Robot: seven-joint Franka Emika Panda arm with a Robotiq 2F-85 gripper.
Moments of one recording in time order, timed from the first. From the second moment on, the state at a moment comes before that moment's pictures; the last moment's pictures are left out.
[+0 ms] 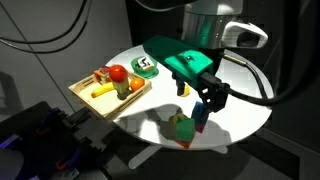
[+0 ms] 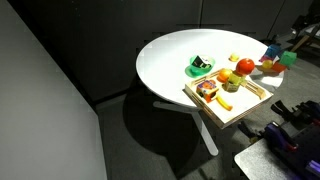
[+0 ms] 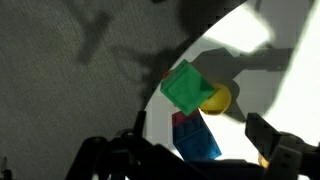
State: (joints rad) arm -0.33 0.23 -0.33 -2.13 0.05 2.30 -0.34
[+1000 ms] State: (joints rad) arm -0.34 0.26 -0.31 -2.12 0.05 2.30 -0.41
